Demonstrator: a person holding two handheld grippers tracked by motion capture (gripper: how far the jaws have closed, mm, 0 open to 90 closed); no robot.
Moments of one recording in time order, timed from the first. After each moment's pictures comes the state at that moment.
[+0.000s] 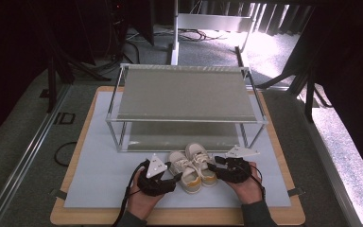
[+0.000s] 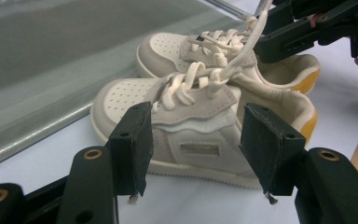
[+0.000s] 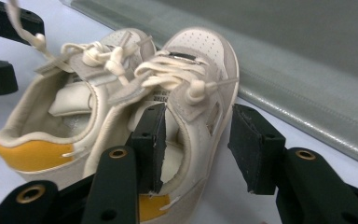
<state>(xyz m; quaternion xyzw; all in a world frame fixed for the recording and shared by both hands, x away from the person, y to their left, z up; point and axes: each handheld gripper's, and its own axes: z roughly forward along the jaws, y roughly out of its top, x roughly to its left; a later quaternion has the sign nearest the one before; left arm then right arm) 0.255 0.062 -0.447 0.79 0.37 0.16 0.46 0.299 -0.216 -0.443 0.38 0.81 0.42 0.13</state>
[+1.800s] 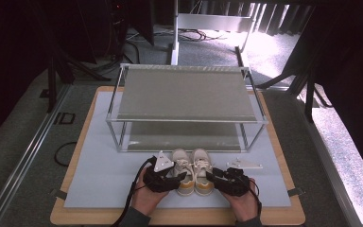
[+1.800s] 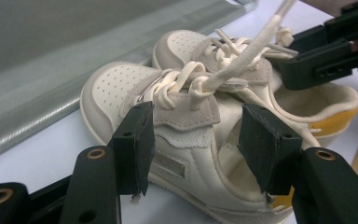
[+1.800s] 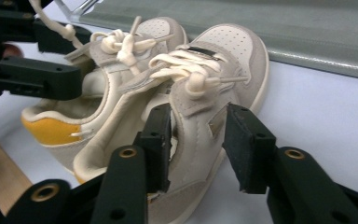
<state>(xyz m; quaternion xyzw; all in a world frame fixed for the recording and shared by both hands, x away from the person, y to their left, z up) 0.265 0.054 -0.448 0.80 0.38 0.13 0.44 0.263 -0.210 -0.455 0.46 0.76 0.44 0.10</state>
